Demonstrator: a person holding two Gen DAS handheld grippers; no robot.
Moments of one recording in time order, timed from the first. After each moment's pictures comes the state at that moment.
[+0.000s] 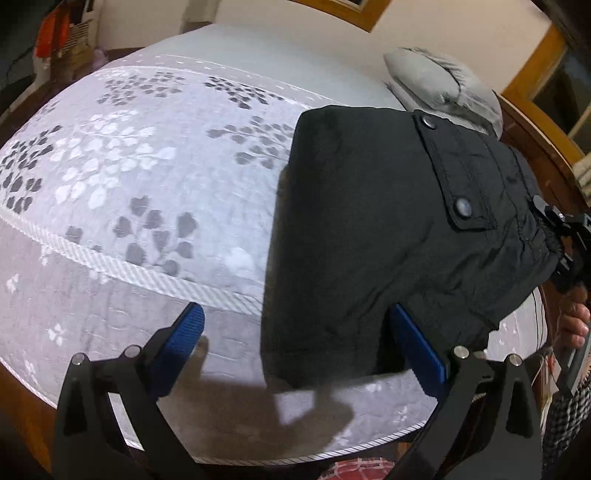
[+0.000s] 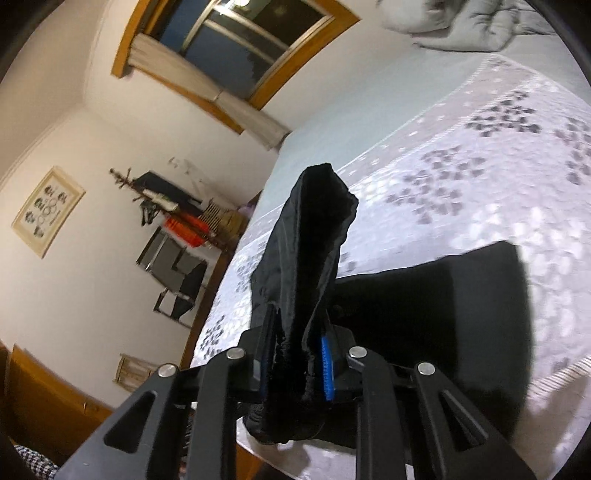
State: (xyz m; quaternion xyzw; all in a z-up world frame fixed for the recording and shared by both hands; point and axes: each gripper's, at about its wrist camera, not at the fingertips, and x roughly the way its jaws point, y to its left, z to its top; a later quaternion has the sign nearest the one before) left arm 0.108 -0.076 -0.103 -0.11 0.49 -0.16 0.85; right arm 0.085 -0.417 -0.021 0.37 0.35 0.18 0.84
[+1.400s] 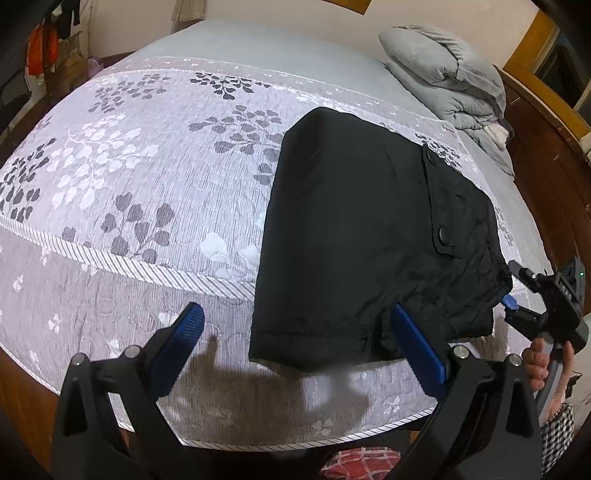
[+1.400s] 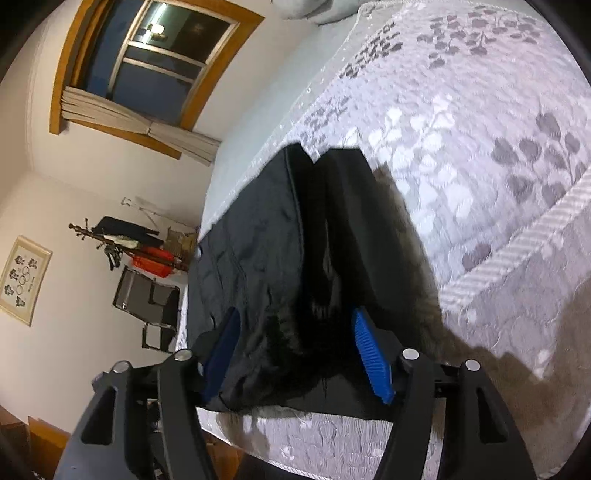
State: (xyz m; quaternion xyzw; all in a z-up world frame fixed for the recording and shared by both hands) left arm 0.102 -0.105 -0.100 -0.07 0.51 -0.15 0.85; right arm 0.028 -0.476 -0.141 0.45 0.40 0.10 0.79
